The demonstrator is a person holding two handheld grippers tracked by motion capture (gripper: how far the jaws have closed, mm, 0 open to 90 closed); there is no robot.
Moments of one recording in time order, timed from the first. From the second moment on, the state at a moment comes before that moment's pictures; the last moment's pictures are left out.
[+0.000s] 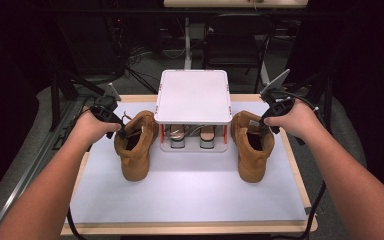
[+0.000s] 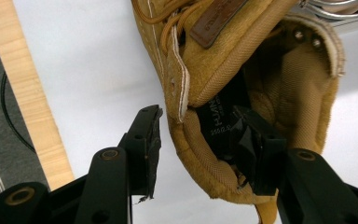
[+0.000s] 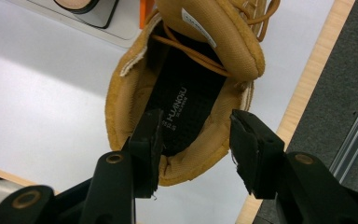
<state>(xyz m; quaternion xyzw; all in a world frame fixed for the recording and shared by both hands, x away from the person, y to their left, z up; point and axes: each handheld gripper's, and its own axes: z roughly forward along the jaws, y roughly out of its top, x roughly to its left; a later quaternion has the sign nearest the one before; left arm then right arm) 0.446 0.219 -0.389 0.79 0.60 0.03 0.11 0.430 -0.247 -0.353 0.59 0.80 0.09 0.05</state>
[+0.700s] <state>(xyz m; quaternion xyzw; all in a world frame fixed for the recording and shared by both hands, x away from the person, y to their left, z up) 0.452 0.221 -0.428 0.80 0.60 0.01 0.08 0.435 -0.261 -0.370 0.60 0.80 0.08 0.05</state>
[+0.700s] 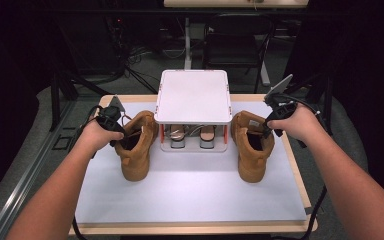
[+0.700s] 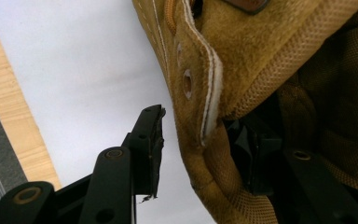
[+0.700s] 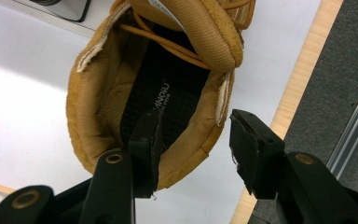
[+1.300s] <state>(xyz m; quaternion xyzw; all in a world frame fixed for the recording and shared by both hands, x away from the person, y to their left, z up) 0.455 0.213 -0.447 0.81 0.58 0.01 0.05 0.438 -0.264 -0.379 0.60 0.79 0.08 0.05</state>
